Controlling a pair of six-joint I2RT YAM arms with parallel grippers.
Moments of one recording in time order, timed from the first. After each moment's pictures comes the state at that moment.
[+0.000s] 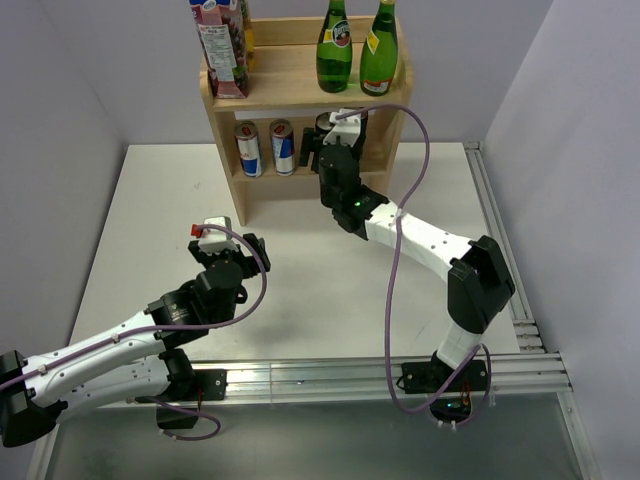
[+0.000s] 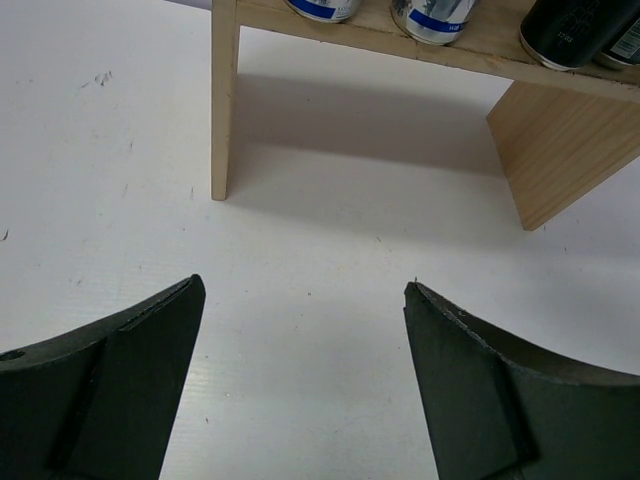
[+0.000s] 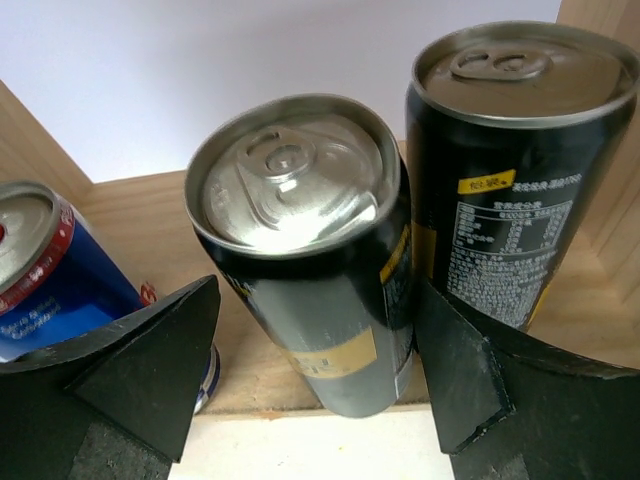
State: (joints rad) left arm -1.03 0.82 0.64 -0.12 -0.96 -0.52; right arm 0.72 1.71 1.40 0.29 0.71 0.19
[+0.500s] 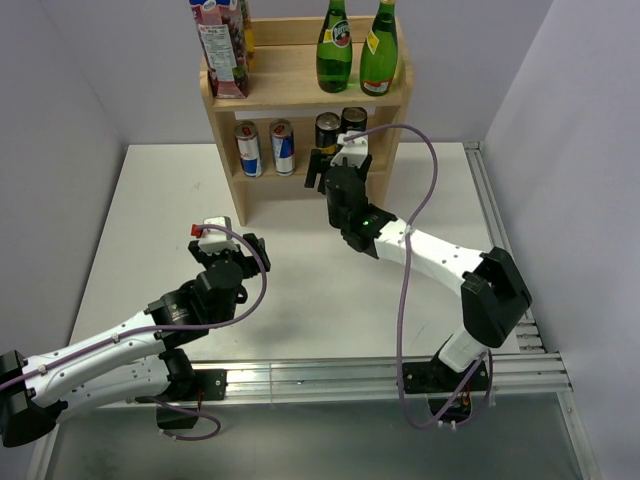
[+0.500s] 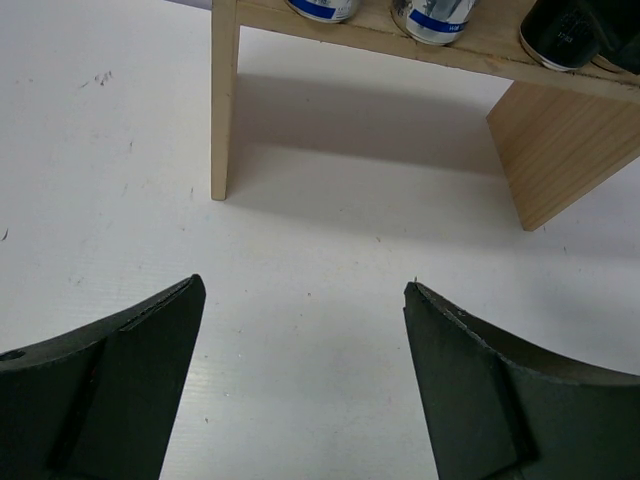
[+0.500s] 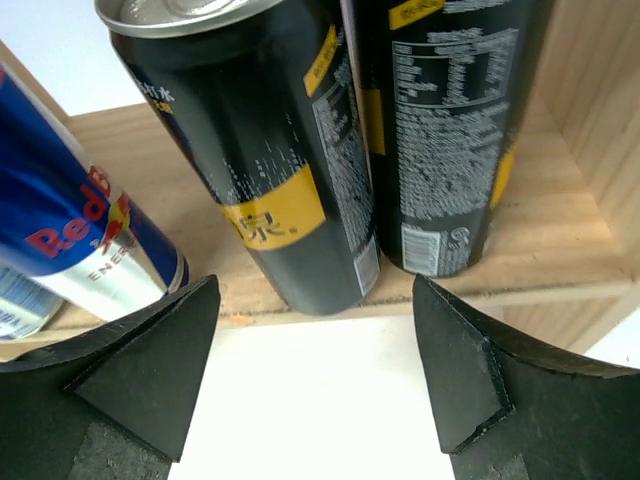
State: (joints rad) left arm -1.03 0.82 0.64 -0.12 -0.96 -0.52; right arm 0.76 1.60 1.21 0.29 0.72 0.25
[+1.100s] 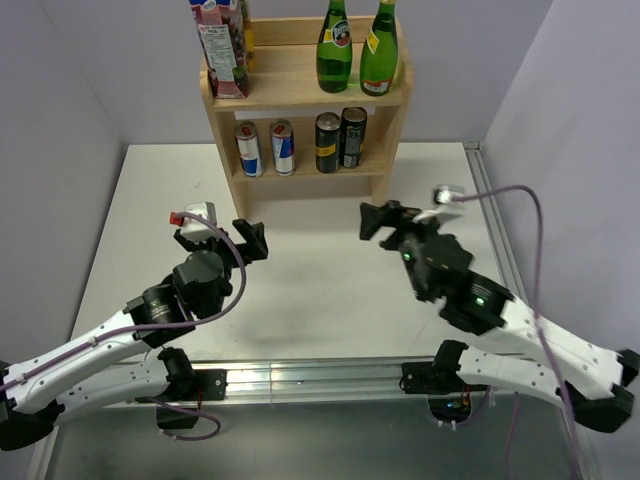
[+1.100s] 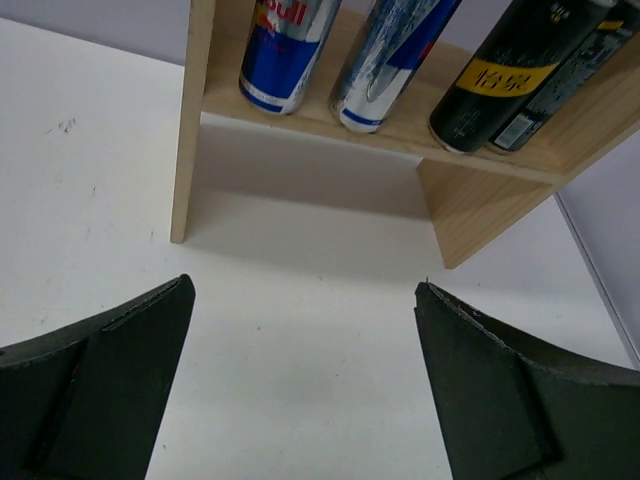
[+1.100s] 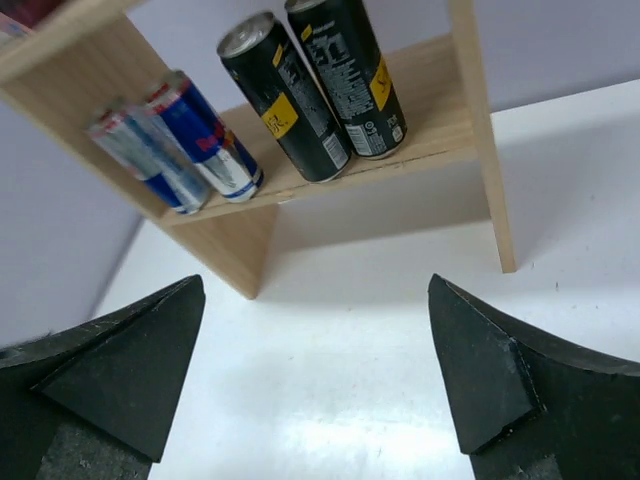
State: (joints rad) left arm -1.03 0.78 0.78 -0.17 -0.92 -0.51; right arm 0.98 0.84 0.92 -0.12 0.82 0.45
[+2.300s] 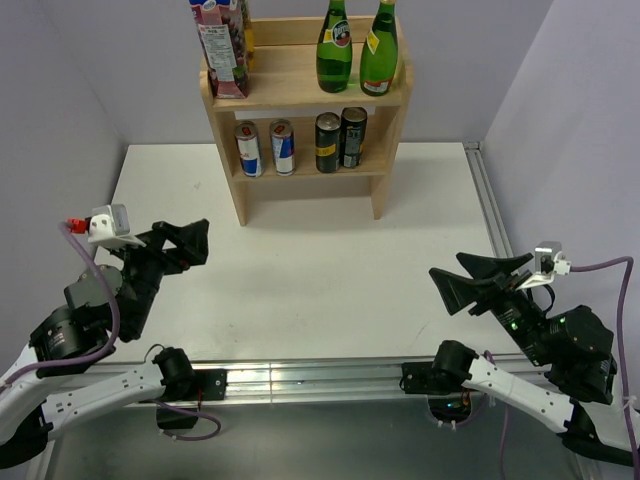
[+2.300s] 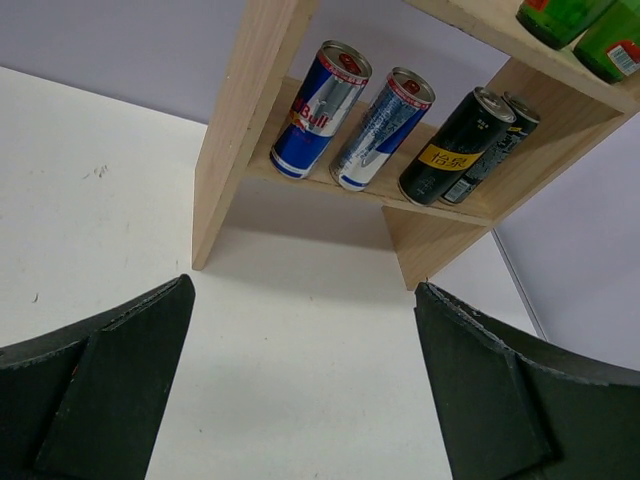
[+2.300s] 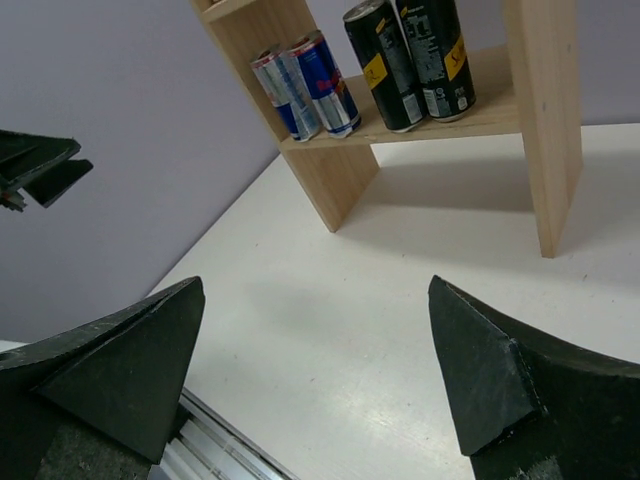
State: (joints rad) left arm -1.03 0.53 1.06 -0.56 -0.89 -0.49; right arm 1.02 0.12 0.91 -0.64 0.46 0.38
